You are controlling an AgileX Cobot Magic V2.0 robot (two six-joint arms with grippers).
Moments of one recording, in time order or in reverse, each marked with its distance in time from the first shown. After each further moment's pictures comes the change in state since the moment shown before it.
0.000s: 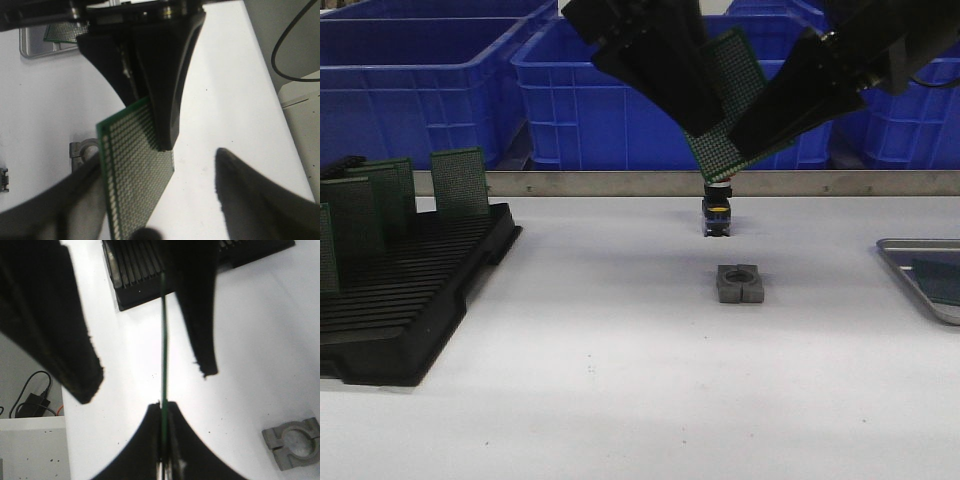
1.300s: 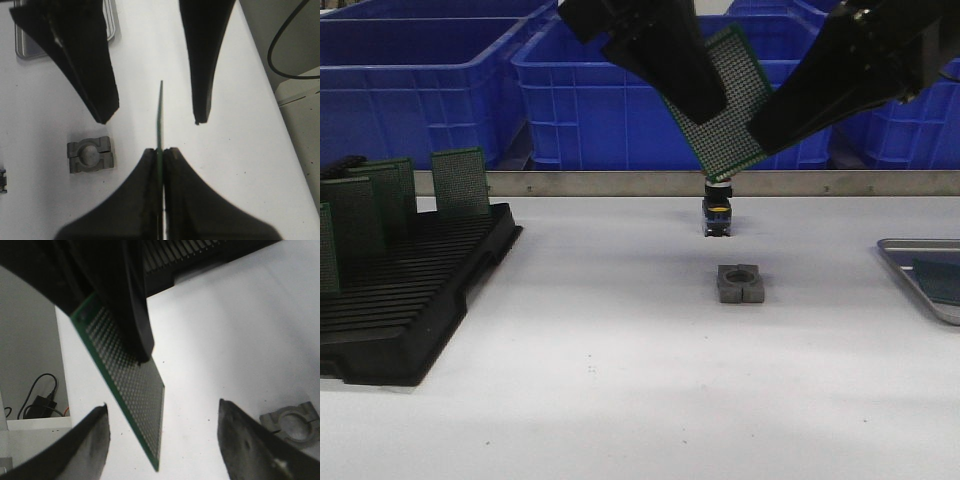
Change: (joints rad) left arm 0.000 -0.001 0.000 0.000 0.011 0.010; right arm -0.044 -0.004 0.000 -0.007 0.047 0.014
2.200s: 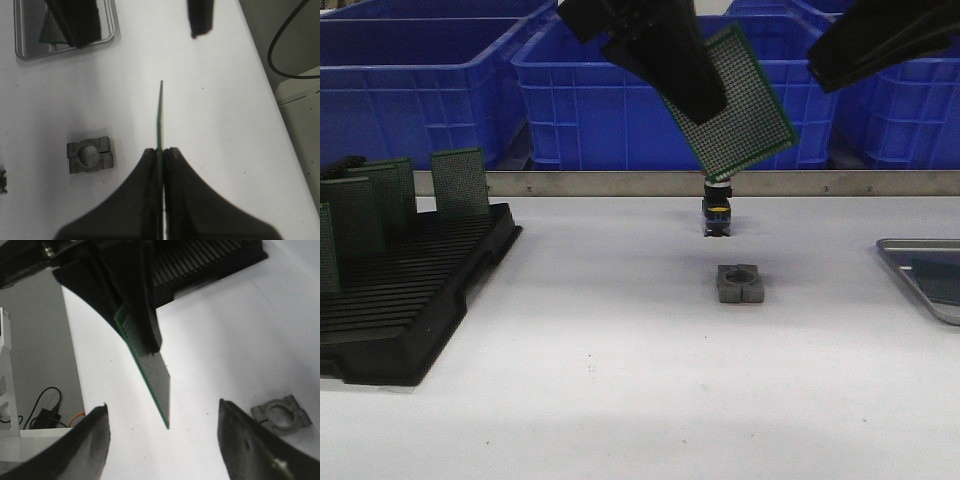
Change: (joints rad) left arm 0.000 0.000 0.000 0.002 0.000 0.001; right arm -0.119 -0.083 -0.018 0.009 0.139 0.011
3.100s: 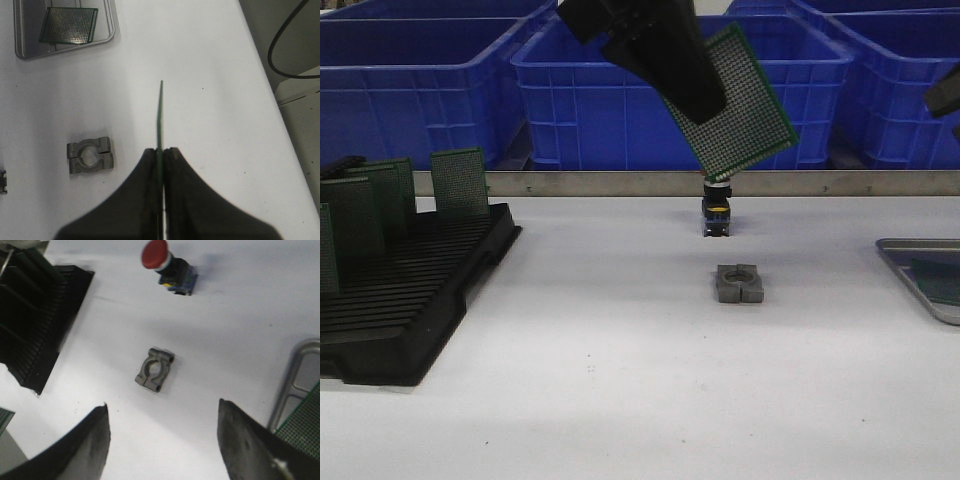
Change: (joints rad) left arm 0.000 0.000 0.000 0.000 0.000 0.000; right arm -0.349 0.148 0.000 0.070 -0.090 0.316
